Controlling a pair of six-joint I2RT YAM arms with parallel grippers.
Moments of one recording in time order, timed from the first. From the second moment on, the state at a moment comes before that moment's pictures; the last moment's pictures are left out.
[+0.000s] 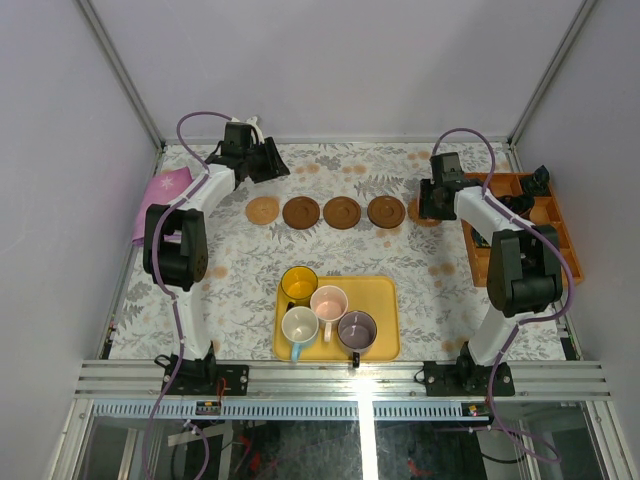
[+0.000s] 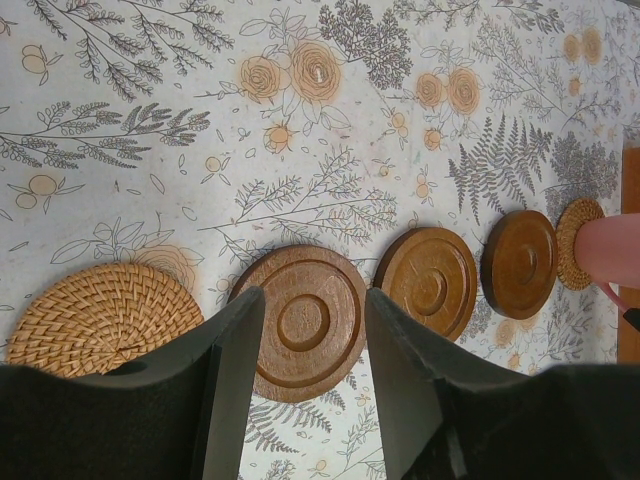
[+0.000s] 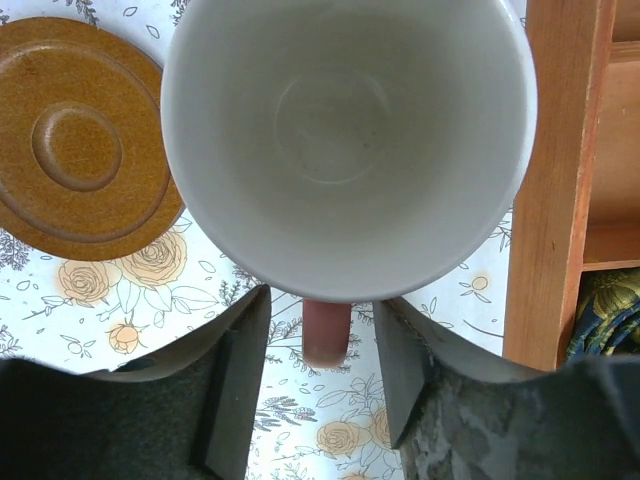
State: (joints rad) left arm -0.13 2.02 1.61 -0.26 0.33 -0.45; right arm 0.15 1.78 1.26 -0.48 0.14 0.17
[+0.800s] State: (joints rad) left arm -0.13 2.02 1.61 -0.26 0.34 -0.45; right arm 0.15 1.72 1.24 -0.49 0.22 0.19
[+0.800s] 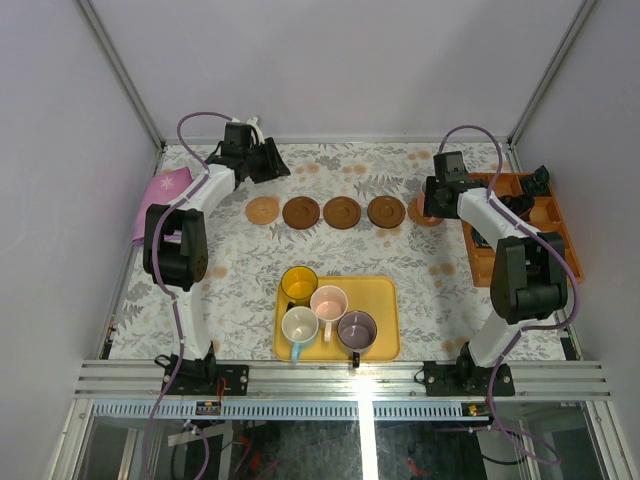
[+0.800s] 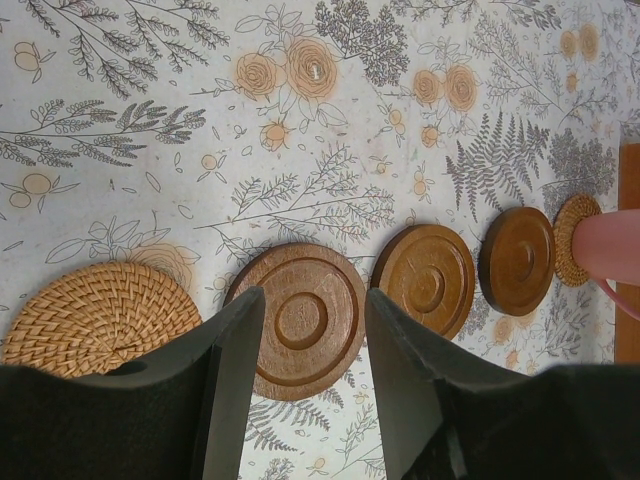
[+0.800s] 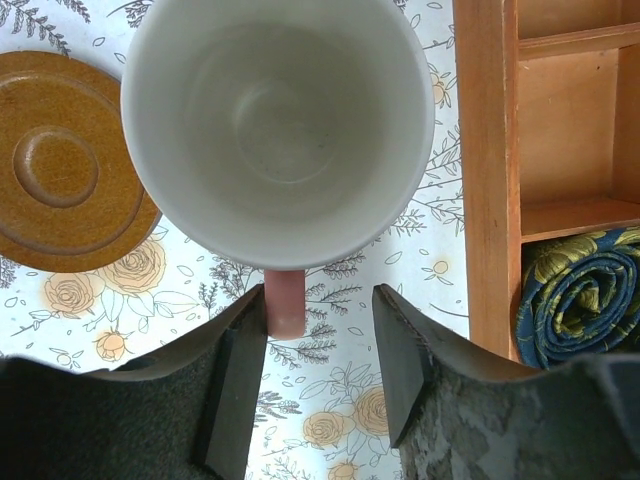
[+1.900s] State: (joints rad) left arm -0.13 2.02 1.57 -0.26 0.34 -0.45; right arm 0.17 1.50 1.19 -0.62 0.08 0.22
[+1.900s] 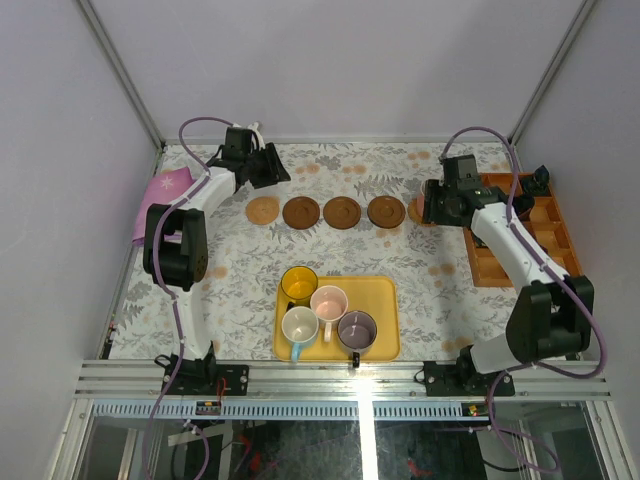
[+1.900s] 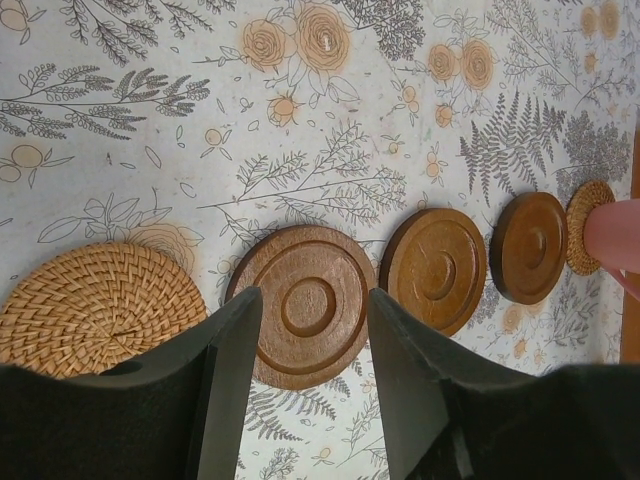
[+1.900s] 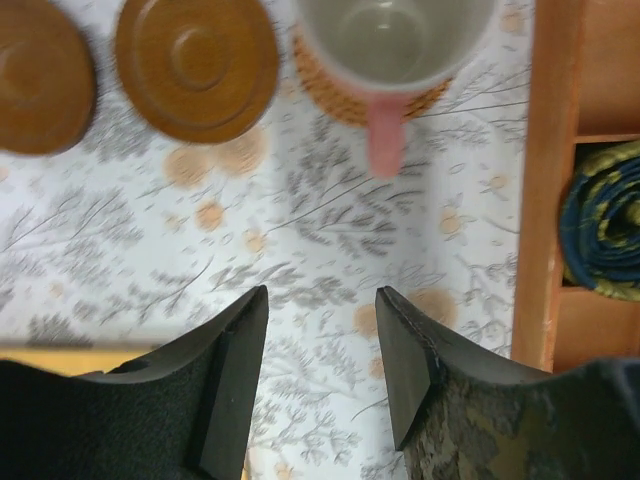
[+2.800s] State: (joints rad) left arm -0.14 1.80 1.30 -0.26 0.39 -0.41; right arm 0.84 1.28 1.00 -0.81 -0.07 0.41
